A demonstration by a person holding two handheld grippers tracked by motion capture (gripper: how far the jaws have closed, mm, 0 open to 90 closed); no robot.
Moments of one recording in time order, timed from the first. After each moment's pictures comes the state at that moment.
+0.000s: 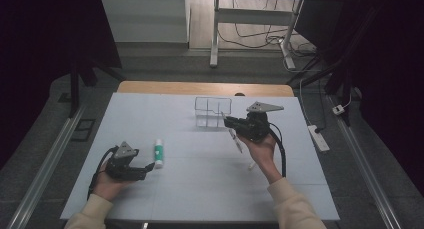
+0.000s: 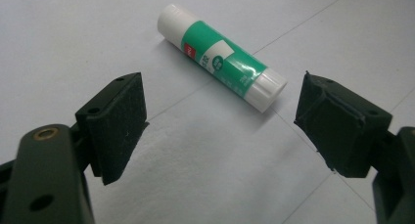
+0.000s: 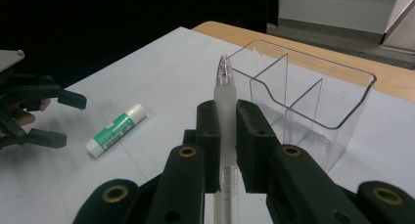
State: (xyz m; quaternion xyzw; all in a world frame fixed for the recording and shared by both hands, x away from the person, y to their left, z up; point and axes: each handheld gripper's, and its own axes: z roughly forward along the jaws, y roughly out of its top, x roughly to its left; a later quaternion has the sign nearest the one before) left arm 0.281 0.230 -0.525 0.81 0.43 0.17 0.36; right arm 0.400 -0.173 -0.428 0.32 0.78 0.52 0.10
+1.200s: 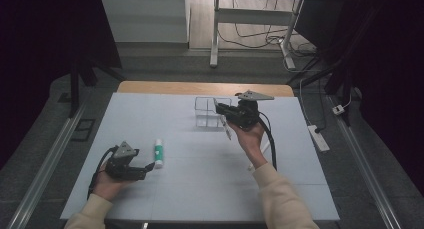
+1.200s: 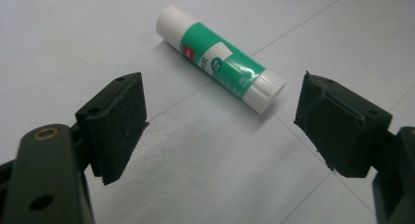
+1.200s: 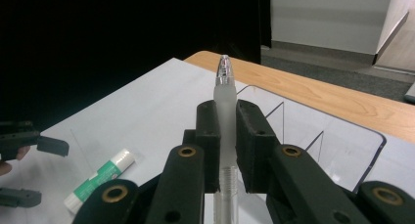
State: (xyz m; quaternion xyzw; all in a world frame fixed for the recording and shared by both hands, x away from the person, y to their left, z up) left arm 0.281 0.230 -0.524 0.81 0.43 0.16 0.37; right arm 0.431 -0.145 -0.423 0.32 0.76 0.56 0.12
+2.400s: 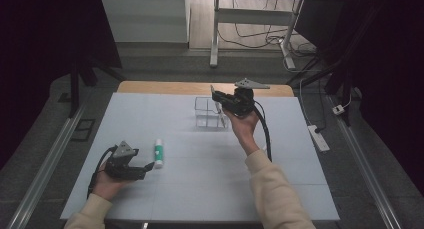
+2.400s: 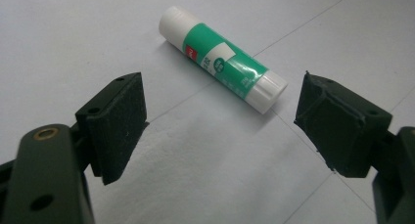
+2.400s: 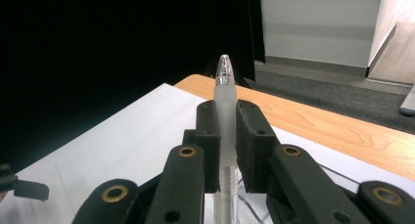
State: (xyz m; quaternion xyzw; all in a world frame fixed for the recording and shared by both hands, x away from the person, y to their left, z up) left arm 0.282 0.232 -0.524 0.81 0.43 0.16 0.37; right arm 0.461 -0.129 -0.412 0.34 0.73 0.58 0.13
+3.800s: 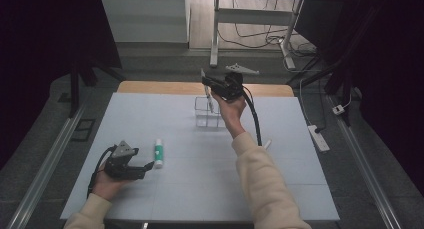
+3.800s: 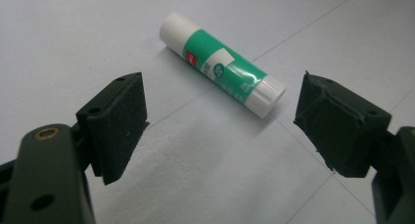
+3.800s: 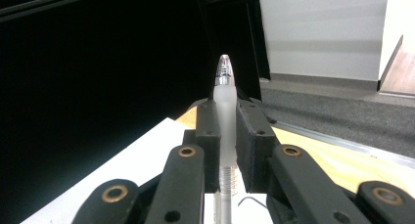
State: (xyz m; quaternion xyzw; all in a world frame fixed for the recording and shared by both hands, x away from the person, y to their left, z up) left arm 0.281 0.233 -0.523 0.80 0.43 0.17 0.38; right arm 0.500 -0.093 -0.397 0.35 0.70 0.61 0.12
